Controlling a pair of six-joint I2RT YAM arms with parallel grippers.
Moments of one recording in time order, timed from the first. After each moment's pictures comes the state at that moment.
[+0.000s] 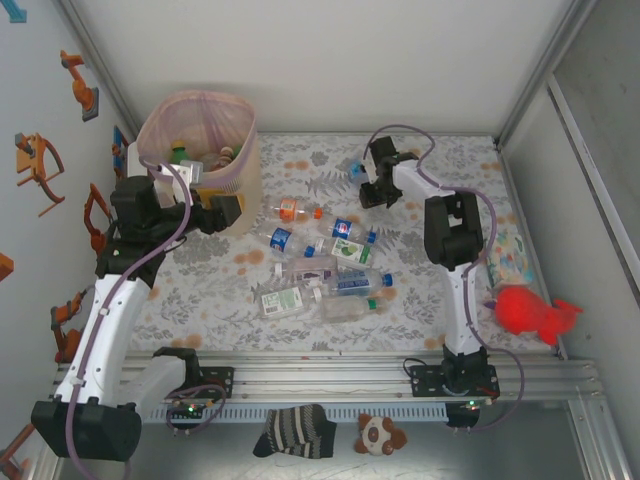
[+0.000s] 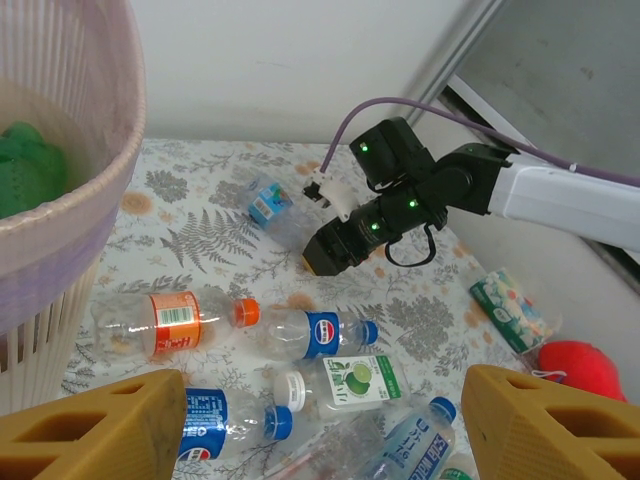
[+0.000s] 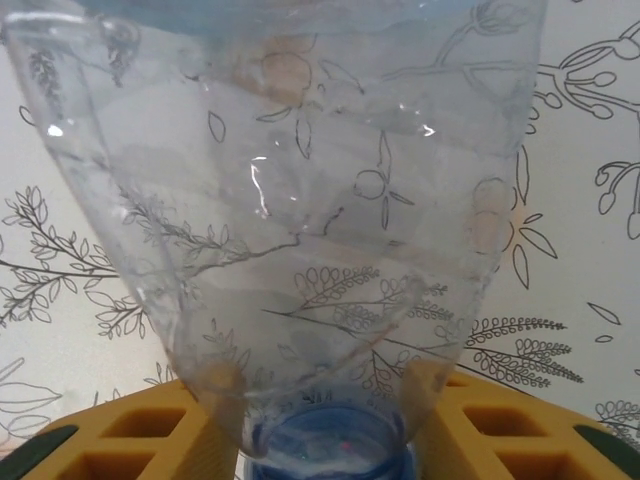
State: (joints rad) left arm -0.13 0.96 0.99 -0.41 0.68 -0.24; right arm 0.31 2.33 1.88 -0.77 -0.06 -0.07
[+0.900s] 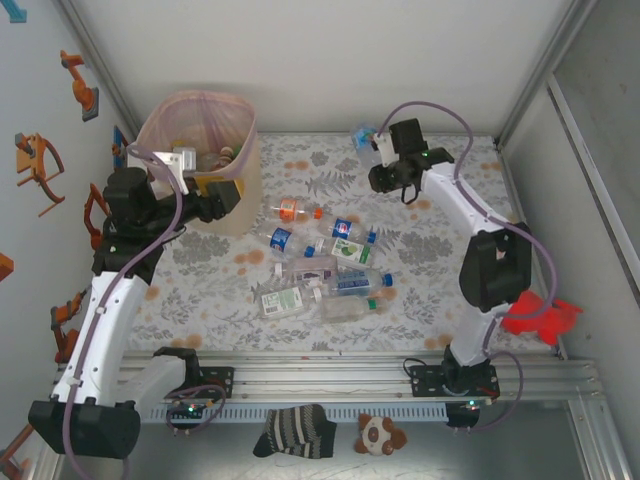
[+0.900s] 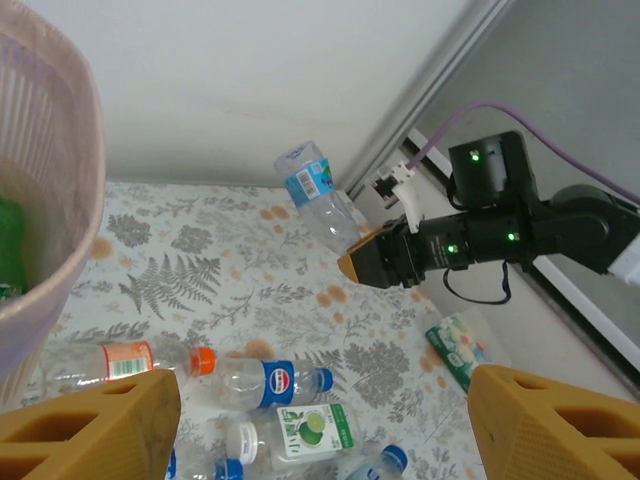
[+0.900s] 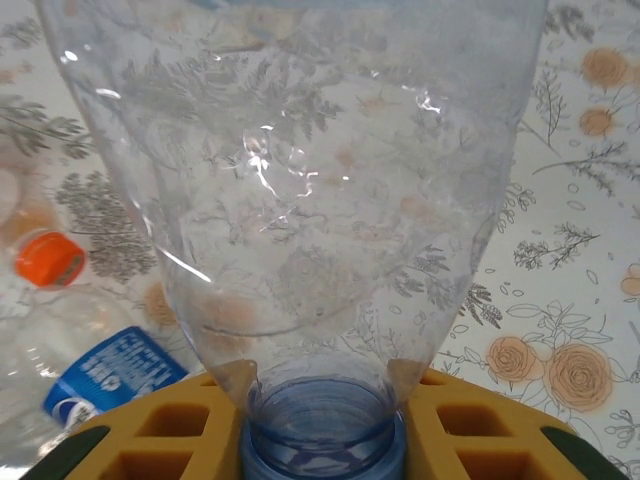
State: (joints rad) left arm -0.15 0.98 1.05 -0.32 0.70 -0.38; right arm 0.33 1.82 1.62 -0.72 -0.09 -0.07
